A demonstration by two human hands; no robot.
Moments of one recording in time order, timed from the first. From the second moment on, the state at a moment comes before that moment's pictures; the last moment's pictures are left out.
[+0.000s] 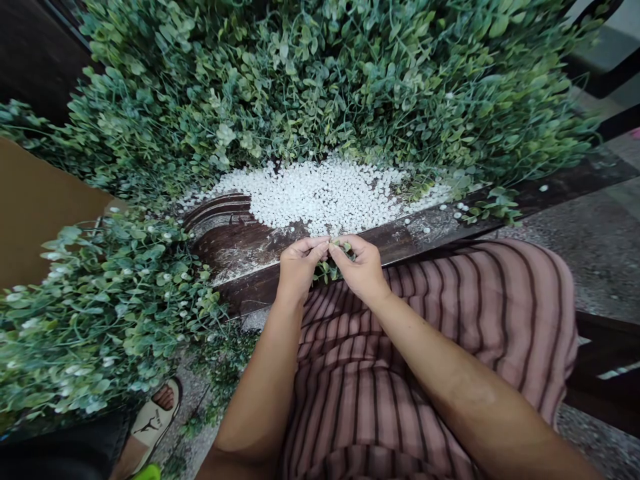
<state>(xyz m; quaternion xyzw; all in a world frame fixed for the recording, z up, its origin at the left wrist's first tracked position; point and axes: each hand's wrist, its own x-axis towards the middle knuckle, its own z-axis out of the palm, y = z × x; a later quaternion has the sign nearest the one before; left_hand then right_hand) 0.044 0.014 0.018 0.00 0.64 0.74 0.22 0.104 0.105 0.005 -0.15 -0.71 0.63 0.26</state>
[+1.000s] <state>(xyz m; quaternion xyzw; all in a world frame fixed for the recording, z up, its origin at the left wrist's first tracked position) 0.055 -0.001 0.020 0.02 0.65 0.75 0.15 0.109 0.112 0.003 -0.09 -0.71 0.68 0.16</state>
